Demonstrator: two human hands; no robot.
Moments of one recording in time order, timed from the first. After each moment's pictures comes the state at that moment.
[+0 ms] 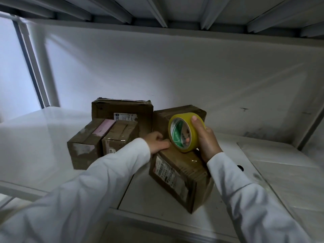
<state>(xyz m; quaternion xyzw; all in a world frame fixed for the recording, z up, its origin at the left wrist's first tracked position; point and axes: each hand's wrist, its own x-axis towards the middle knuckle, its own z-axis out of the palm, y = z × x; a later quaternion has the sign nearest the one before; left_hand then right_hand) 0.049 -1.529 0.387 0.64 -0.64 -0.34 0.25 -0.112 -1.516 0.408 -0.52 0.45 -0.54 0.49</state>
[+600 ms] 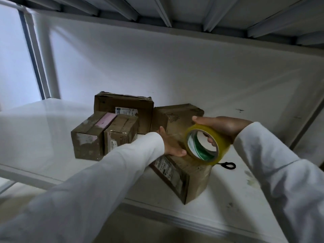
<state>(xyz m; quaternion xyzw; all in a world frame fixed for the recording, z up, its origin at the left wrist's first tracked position) 0.012 -1.494 0.417 0.65 -0.72 -0.25 0.03 -0.154 -1.490 0.482 -0.63 0.63 -0.17 0.43</state>
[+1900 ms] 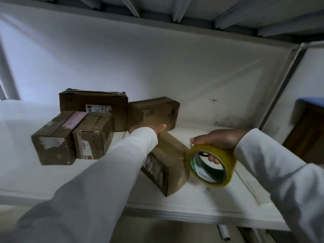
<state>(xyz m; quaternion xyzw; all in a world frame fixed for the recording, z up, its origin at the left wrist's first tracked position) -0.022 -1.562 0.387 0.75 -0.59 -0.24 0.14 -0.215 -1.459 0.457 -0.56 0.73 -0.04 0.39</state>
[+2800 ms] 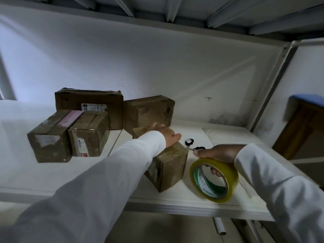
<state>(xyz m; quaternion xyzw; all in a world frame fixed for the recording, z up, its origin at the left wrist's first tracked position) -0.065 -1.542 0.379 0.56 -0.83 -0.03 -0.03 -0.240 -1.441 0.419 -0.51 0.74 -0.07 0.43</state>
